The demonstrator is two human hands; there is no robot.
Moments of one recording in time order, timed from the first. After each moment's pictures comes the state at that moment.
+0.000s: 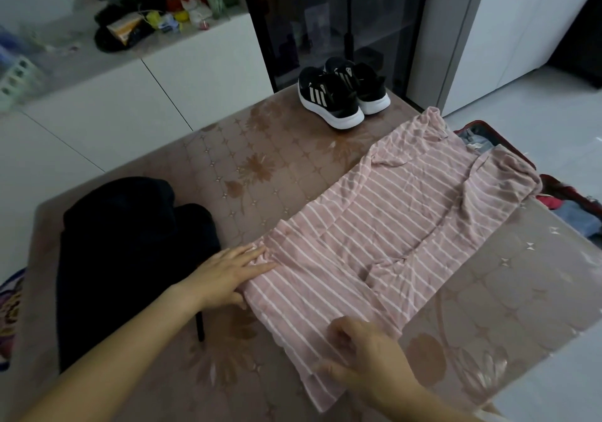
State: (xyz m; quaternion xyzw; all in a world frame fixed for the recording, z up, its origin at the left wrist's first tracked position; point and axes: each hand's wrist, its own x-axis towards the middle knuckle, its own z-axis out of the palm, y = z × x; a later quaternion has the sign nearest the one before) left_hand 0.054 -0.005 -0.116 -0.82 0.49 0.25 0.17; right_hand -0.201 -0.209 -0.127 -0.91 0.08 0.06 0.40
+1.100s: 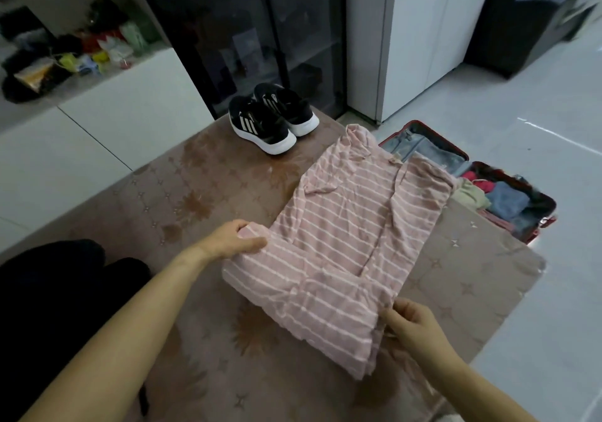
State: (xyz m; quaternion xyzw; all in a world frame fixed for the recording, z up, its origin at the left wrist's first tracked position) left_hand 0.086 -0.184 -0.079 -0.88 0.24 0.35 -0.22; right_hand -0.230 -0.318 -0.106 -0.47 0.43 -0.04 0.77
